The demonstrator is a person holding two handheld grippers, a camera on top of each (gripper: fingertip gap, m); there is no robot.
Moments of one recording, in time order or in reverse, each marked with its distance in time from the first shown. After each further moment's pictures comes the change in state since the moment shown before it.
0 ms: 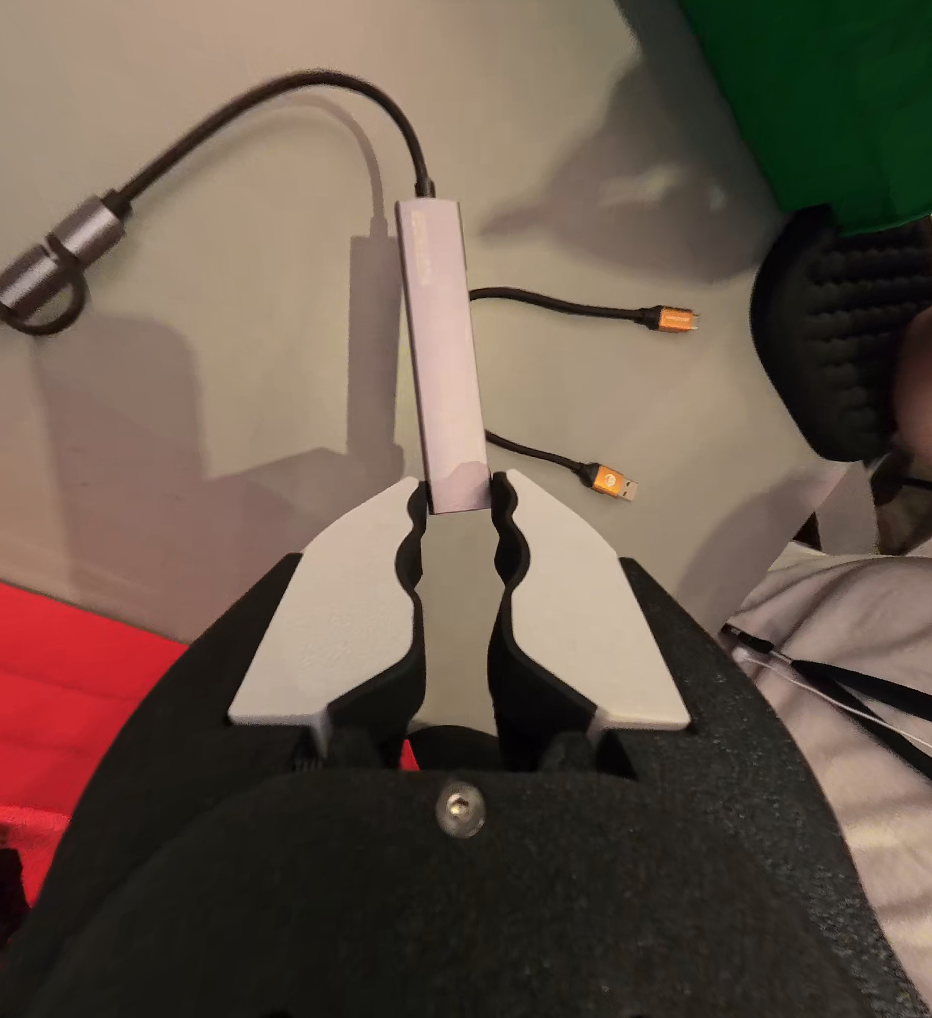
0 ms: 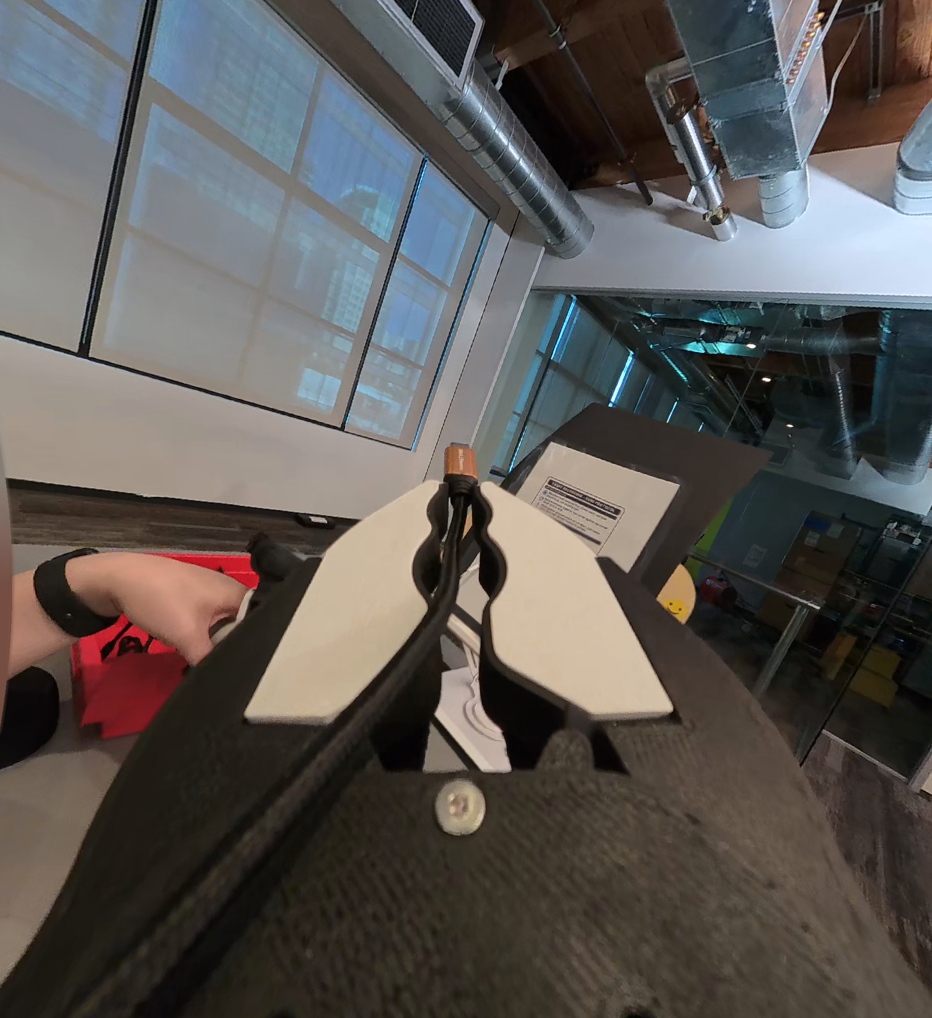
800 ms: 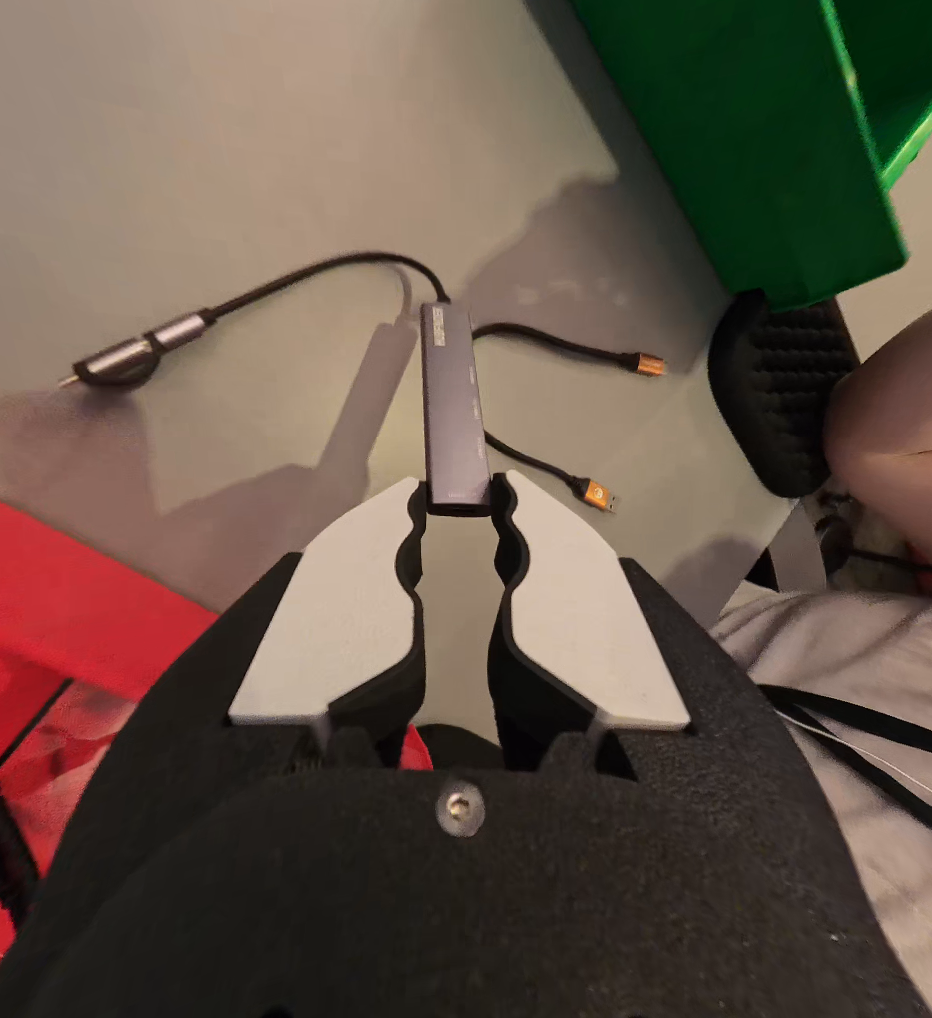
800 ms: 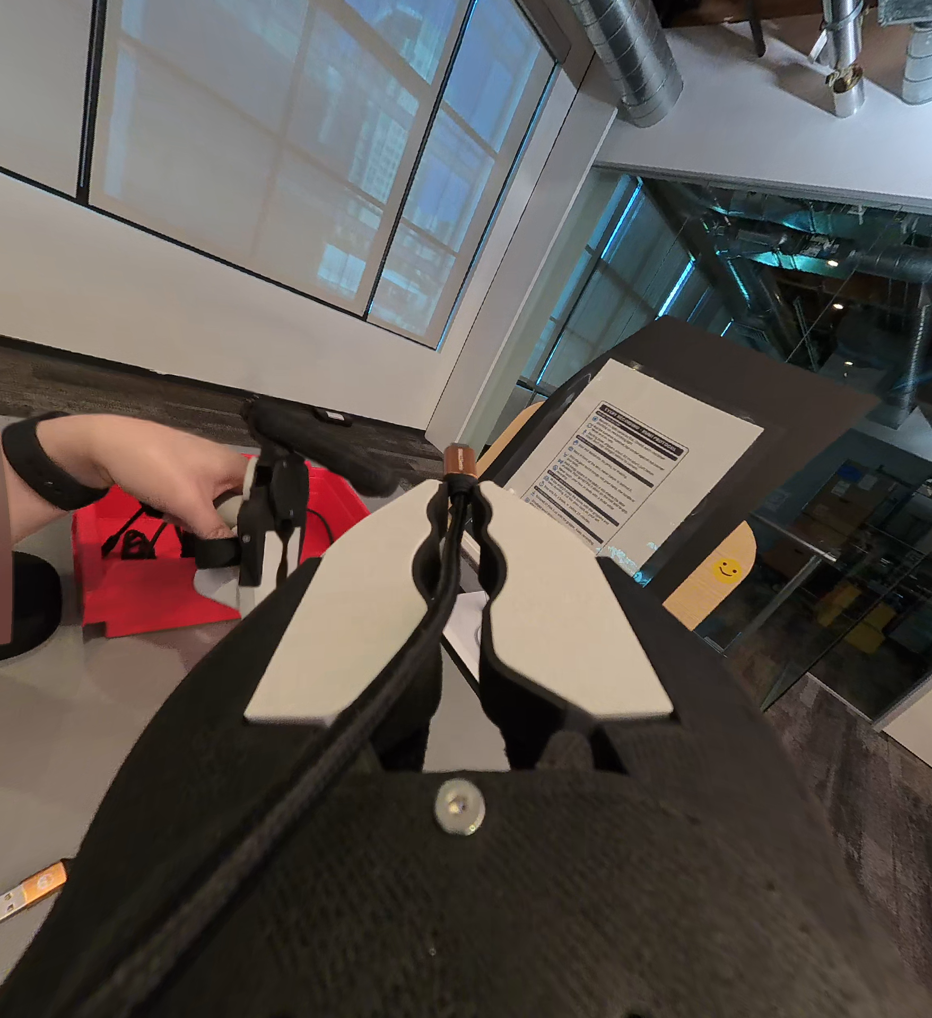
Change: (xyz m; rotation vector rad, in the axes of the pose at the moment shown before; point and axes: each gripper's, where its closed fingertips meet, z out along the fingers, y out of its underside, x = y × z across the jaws) left arm -0.014 -0.002 -0.035 0.154 0.033 -0.071; right arm -0.029 0.051 0.039 -0.210 -0.084 -0.070
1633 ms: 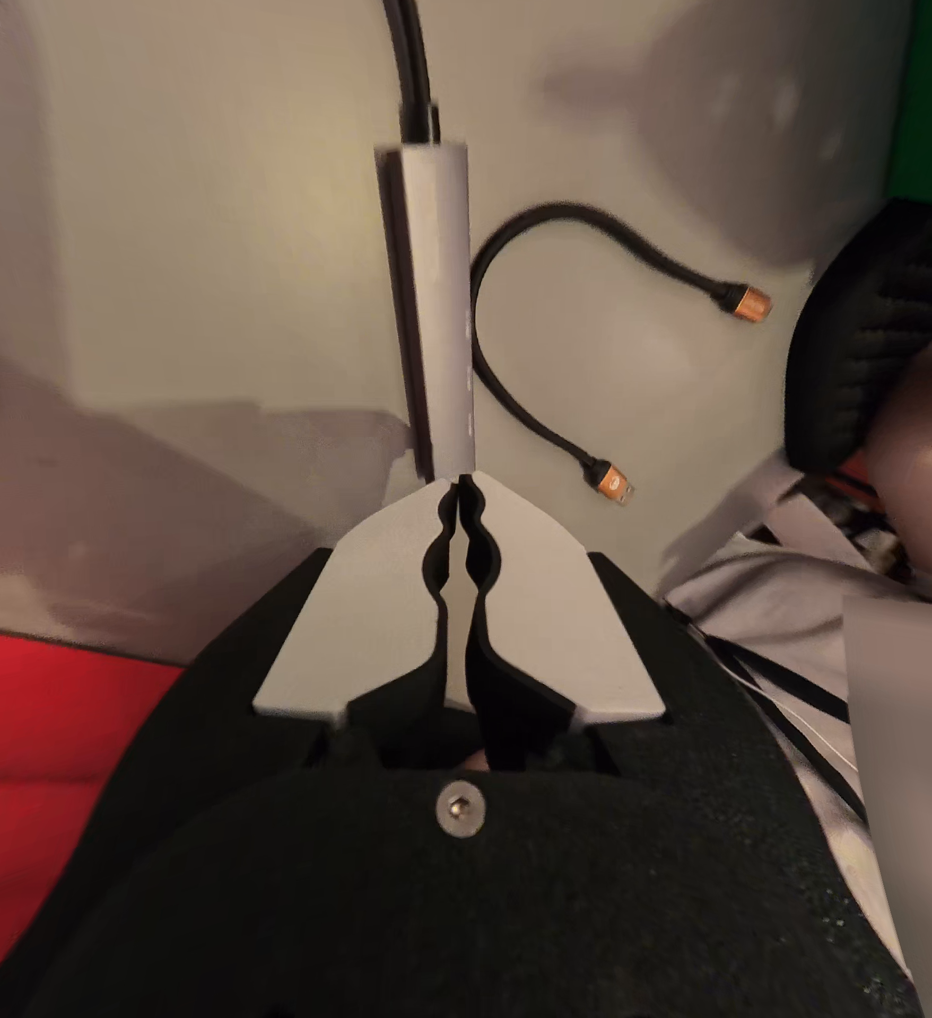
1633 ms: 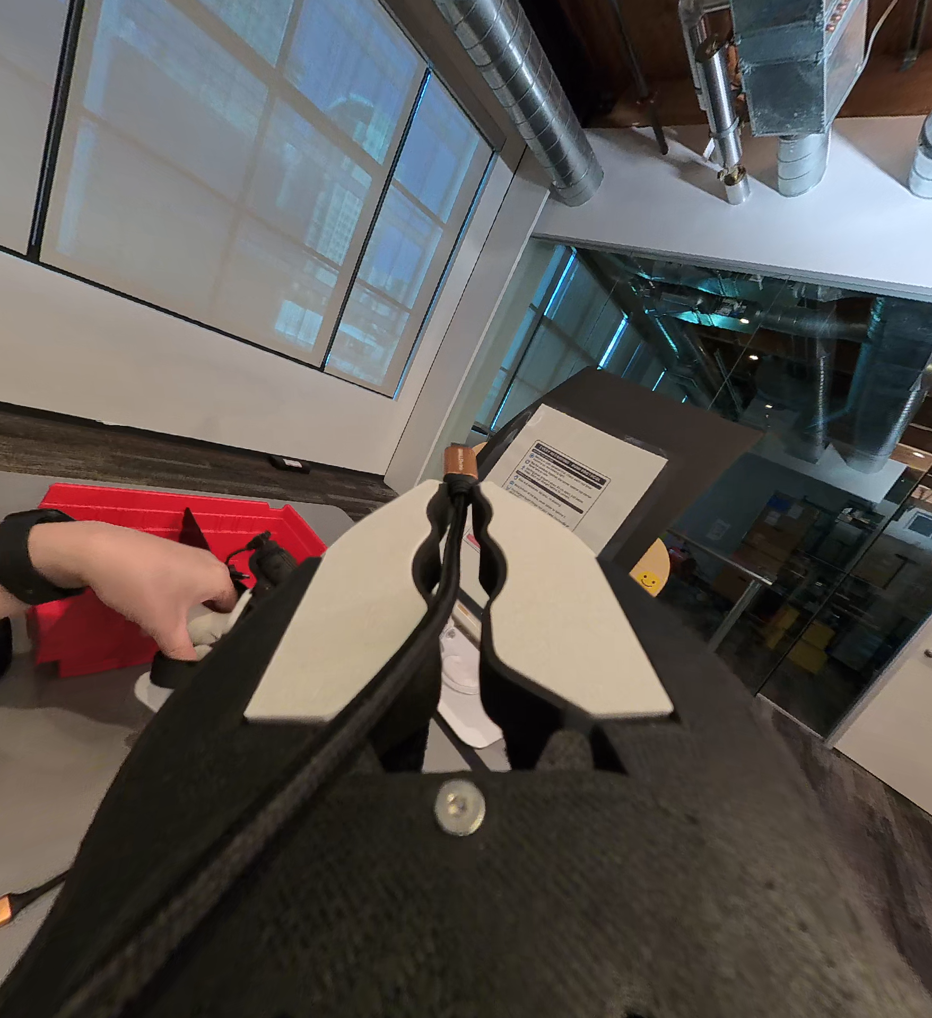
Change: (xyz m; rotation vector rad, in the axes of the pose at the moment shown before) left arm 0.003 0.034 0.071 -0.400 0.030 -0.180; right arm 0.027 -0.024 -0.043 0.102 0.095 -0.018
